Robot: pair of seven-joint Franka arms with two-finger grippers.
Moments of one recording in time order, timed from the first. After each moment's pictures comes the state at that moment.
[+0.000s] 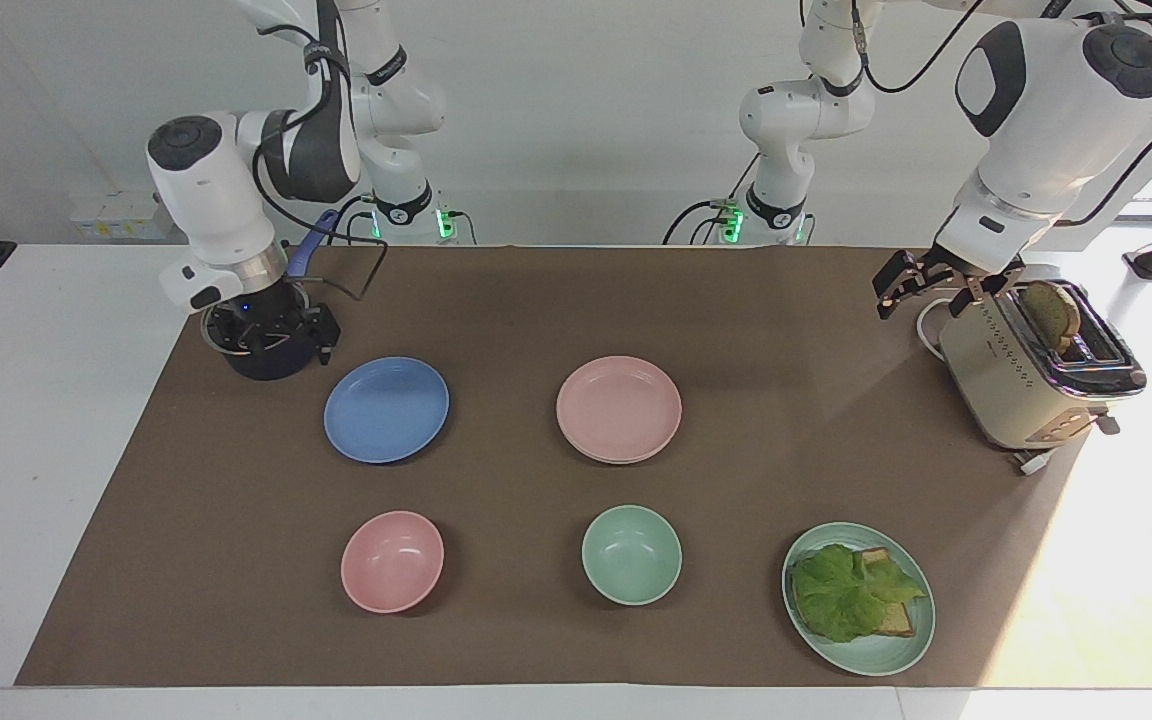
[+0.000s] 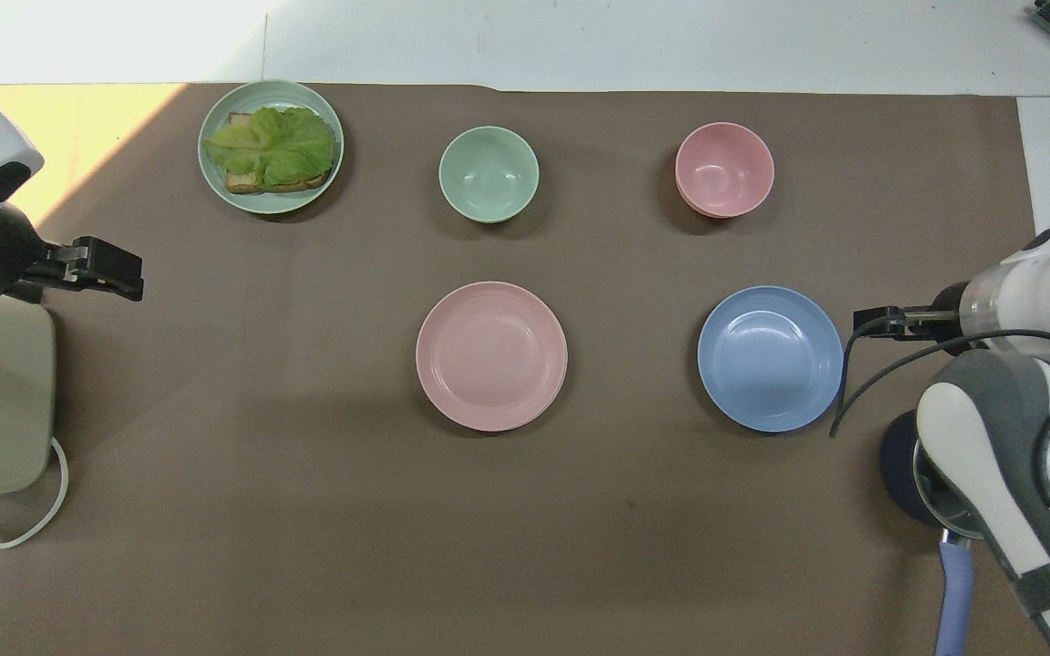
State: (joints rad) left arm 0.07 0.07 -0.17 -1.57 0.00 1.59 -0.07; right arm -0.02 -0.01 -0.03 -2.14 -0.04 2.21 0.02
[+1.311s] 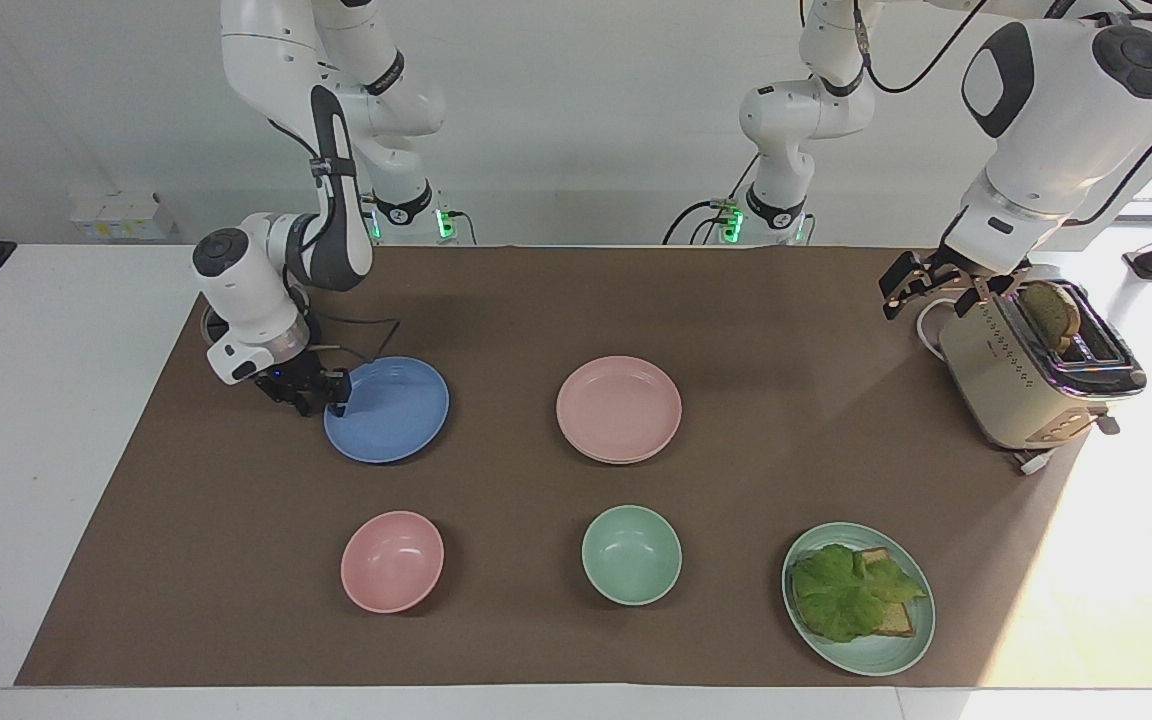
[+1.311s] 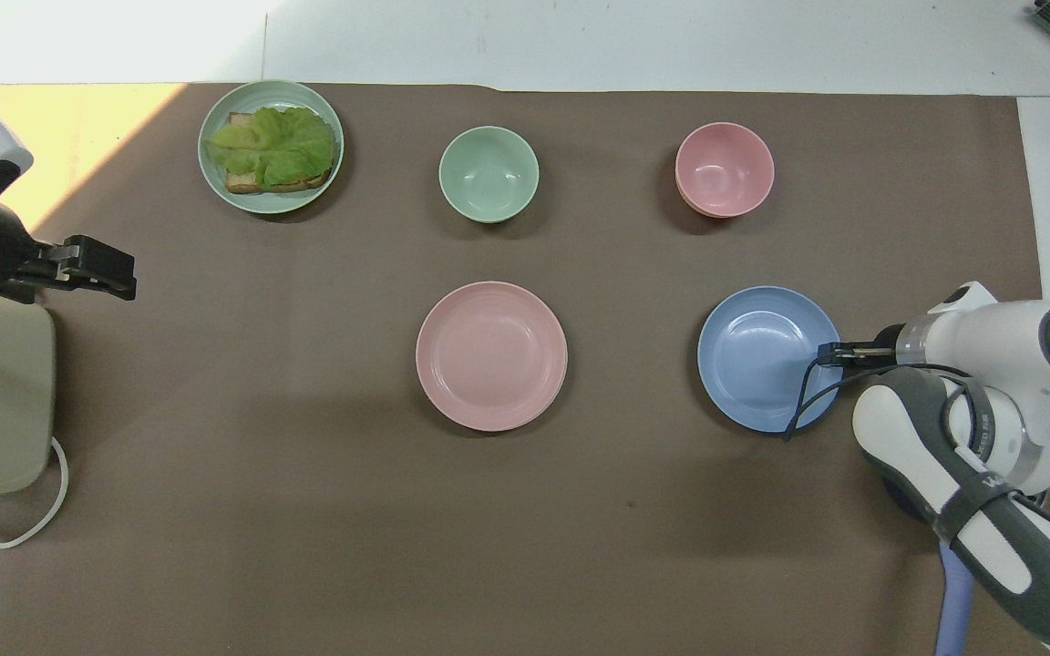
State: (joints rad) left arm 0.07 0.07 -0.17 -1.57 0.00 1.59 -0.07; right arm -0.08 0.15 -0.02 -2.30 0.14 2.50 -0.13
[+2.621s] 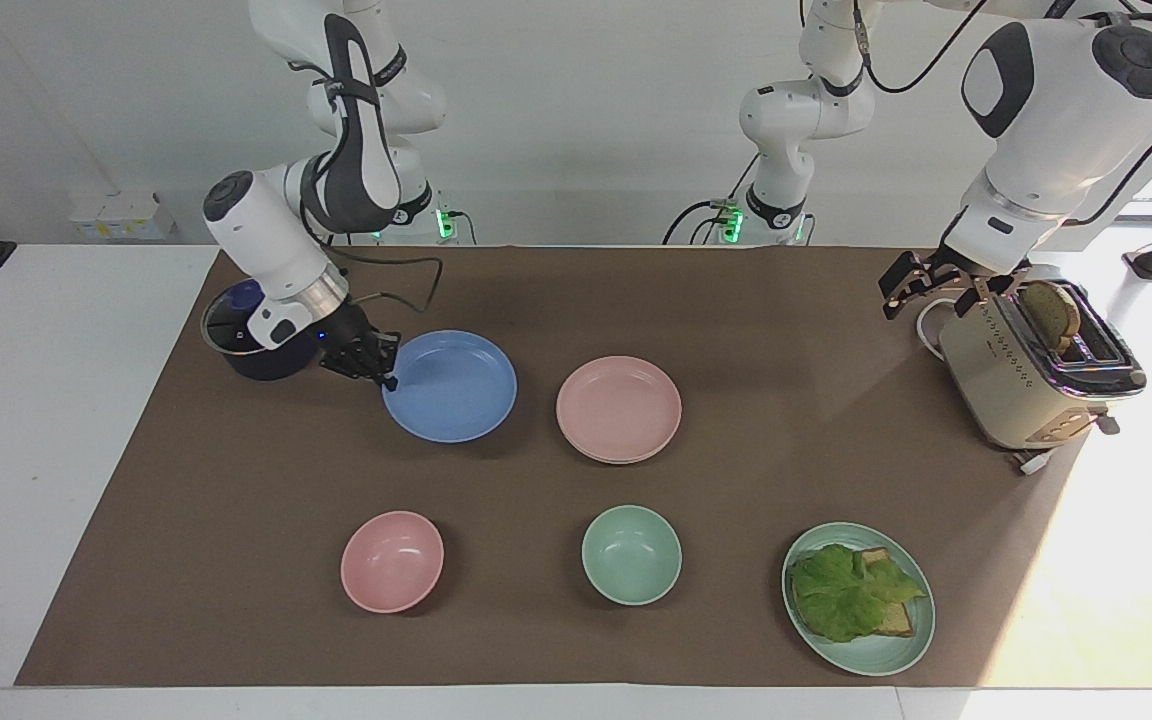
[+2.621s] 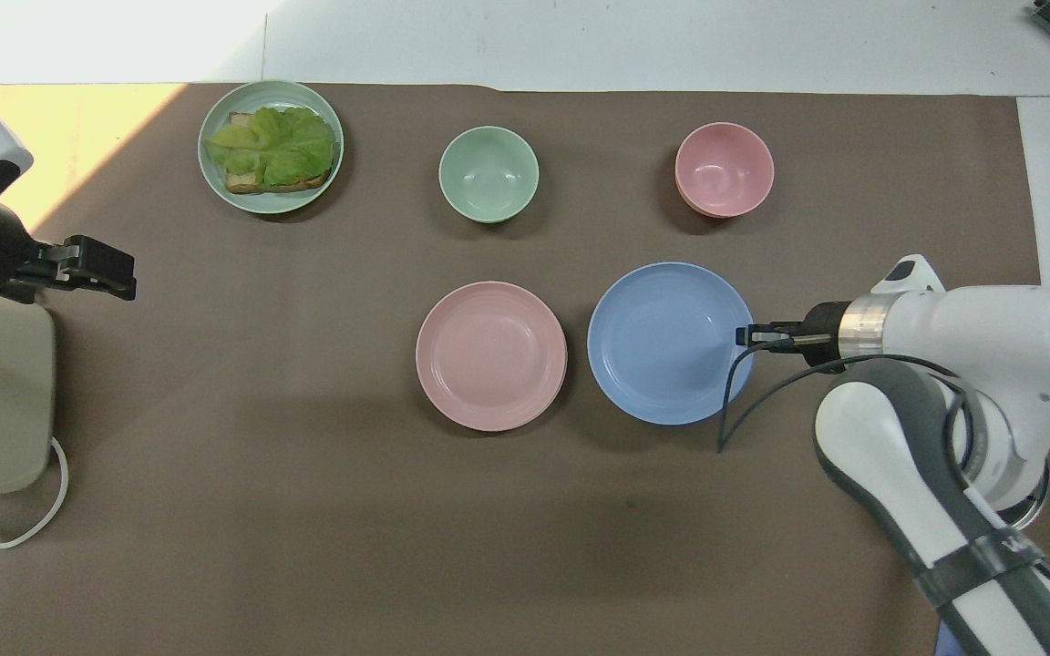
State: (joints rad) left arm 0.07 0.07 -0.17 -1.57 0.00 1.59 -0.07; right arm 0.18 0.01 -0.01 -2.22 0.49 2.41 -0.16
